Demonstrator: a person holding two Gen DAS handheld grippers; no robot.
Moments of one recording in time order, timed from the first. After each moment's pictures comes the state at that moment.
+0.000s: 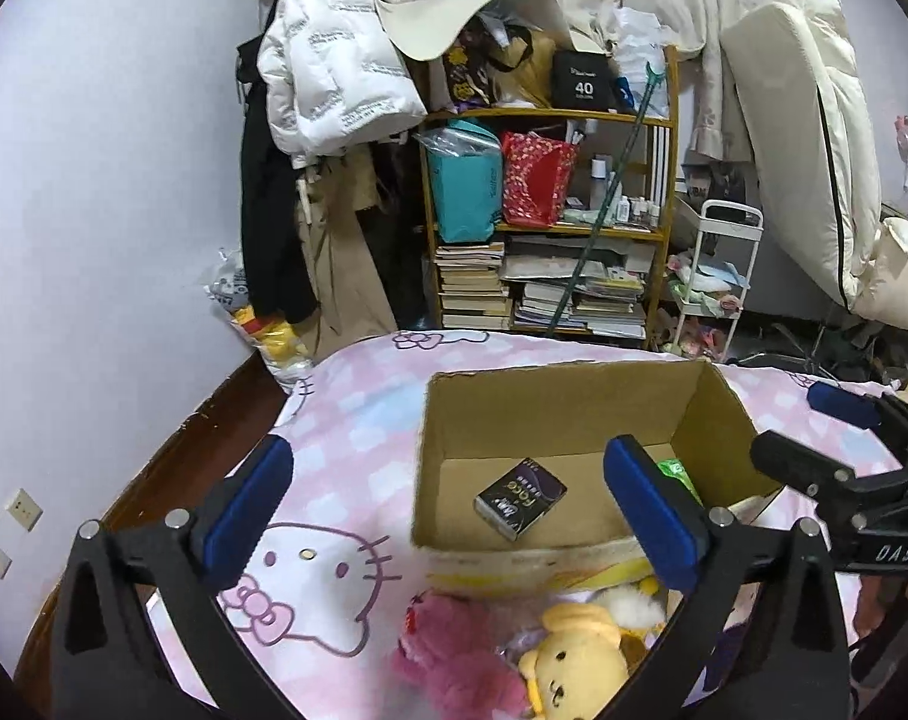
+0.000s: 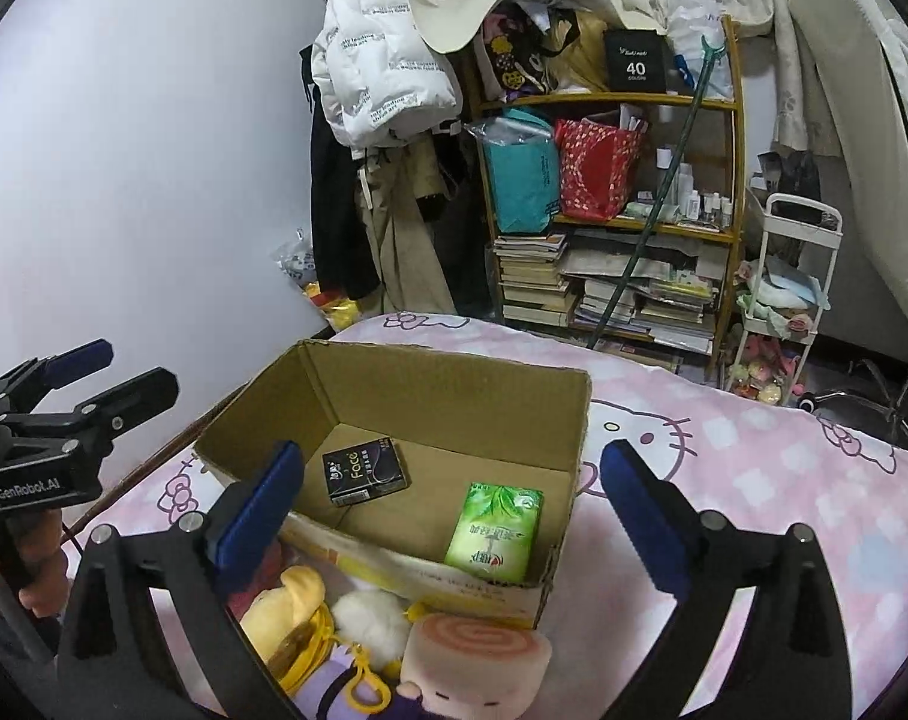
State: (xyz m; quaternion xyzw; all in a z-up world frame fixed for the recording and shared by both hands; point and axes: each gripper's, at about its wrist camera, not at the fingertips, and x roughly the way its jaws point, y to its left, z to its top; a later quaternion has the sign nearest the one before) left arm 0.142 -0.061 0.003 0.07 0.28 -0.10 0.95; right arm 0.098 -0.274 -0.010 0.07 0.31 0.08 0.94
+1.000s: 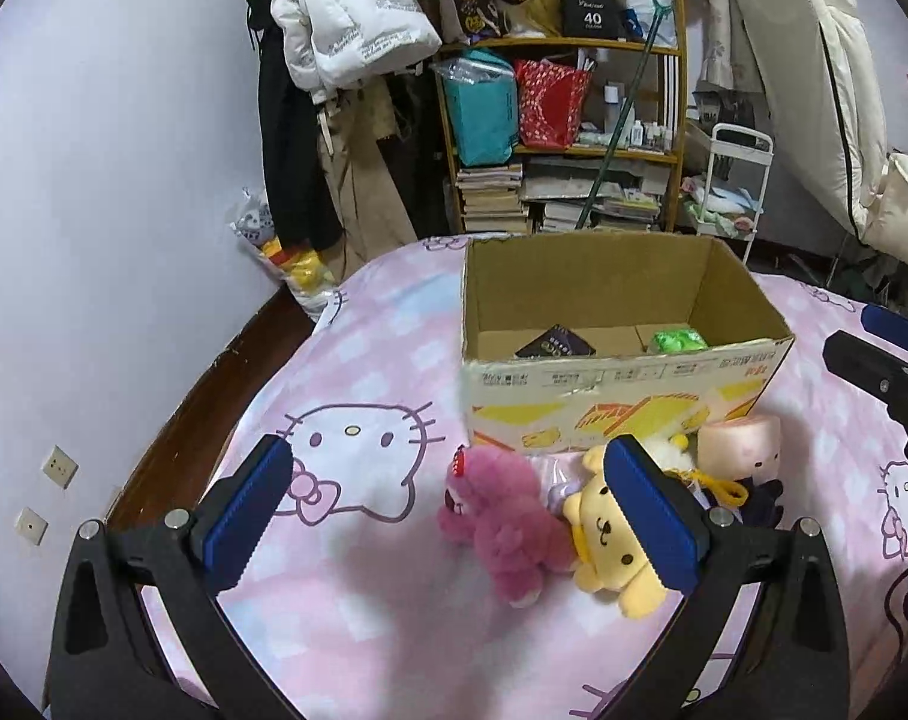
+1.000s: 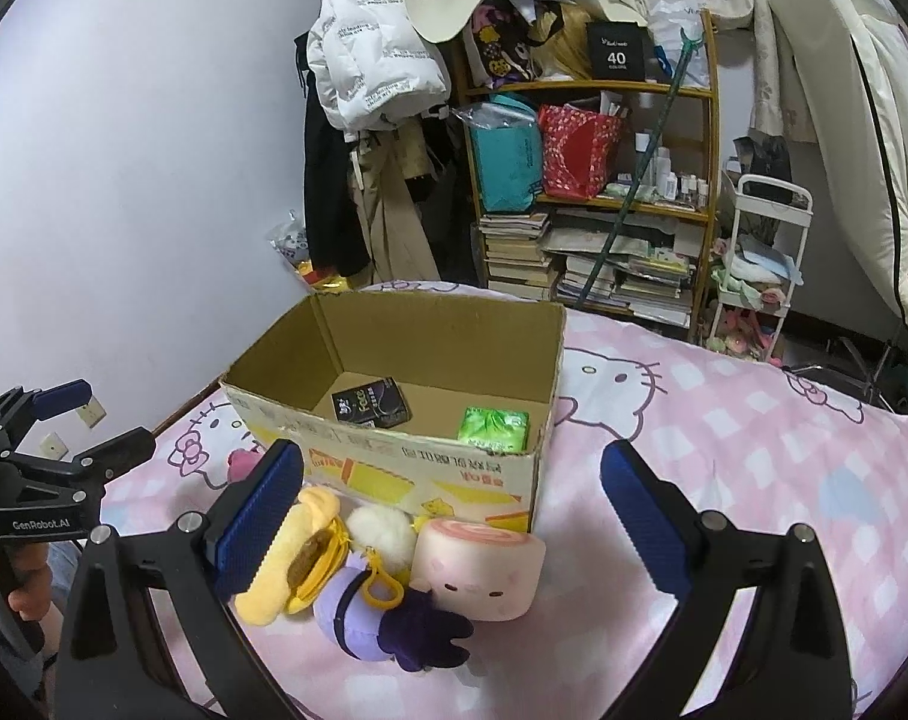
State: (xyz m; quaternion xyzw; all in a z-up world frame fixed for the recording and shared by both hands) left arm 0.092 -0.034 -0.026 0.10 0.36 -0.07 0.93; right arm 0.042 -0.272 -0.010 0.07 0.34 0.06 0.94
